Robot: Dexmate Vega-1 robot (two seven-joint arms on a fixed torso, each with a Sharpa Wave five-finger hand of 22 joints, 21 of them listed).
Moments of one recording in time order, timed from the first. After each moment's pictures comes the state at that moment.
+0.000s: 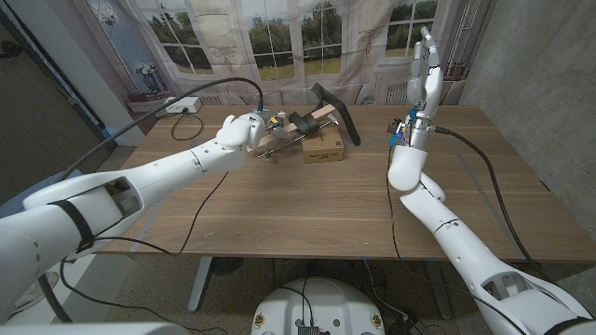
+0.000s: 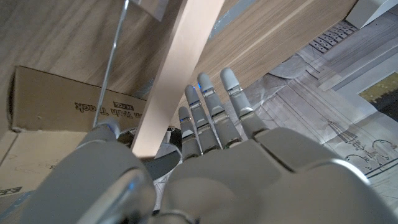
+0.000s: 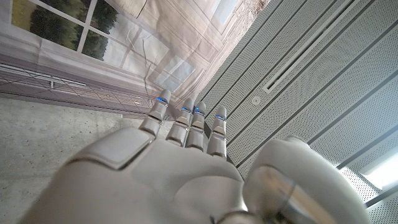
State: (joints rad) left arm 0.22 0.65 1.11 -1.53 0.74 0.58 -0.31; left_hand 0.41 -0.16 0.28 0.08 0.37 0.27 -0.12 0.29 0.19 0.37 -0.05 0.60 0.24 0.48 -0.05 0.39 0.19 0.20 0.12 0.93 0.17; right arm -0.82 -0.29 -0.31 -1.45 -0.37 0.66 -0.93; right_hand 0.34 0.01 -0.12 0.13 0.34 0.32 -0.07 0.20 0.19 0.28 0.03 0.21 0.23 0.23 0.00 0.22 0.39 0.09 0.18 0.52 0.17
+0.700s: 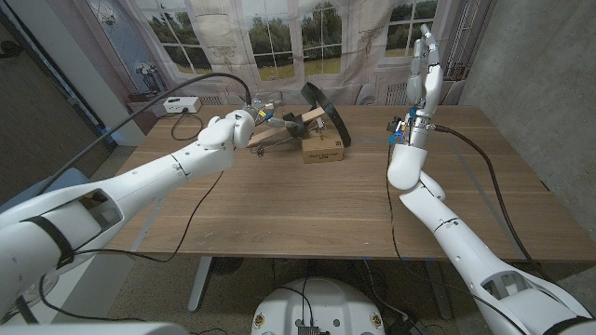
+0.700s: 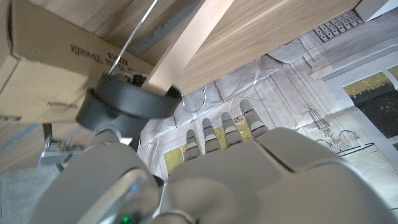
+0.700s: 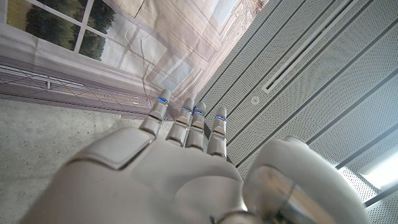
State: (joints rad) left arm 0.36 0.74 0.92 -1.68 0.57 0.53 -0.11; left_hand 0.37 -0.10 0.21 0.10 0.29 -0.01 -0.15 0.18 0.19 0.00 0.00 0.31 0.21 0.02 0.08 0.21 0.19 -0.14 0.20 0.66 0.18; right arm -0.82 -0.29 -0.31 -1.46 -0.37 0.65 -0.92; right_hand 0.34 0.01 -0.12 0.13 0.34 0.32 -0.07 0.20 0.19 0.28 0.03 0.21 0.23 0.23 0.00 0.22 0.38 0.10 0.18 0.51 0.17
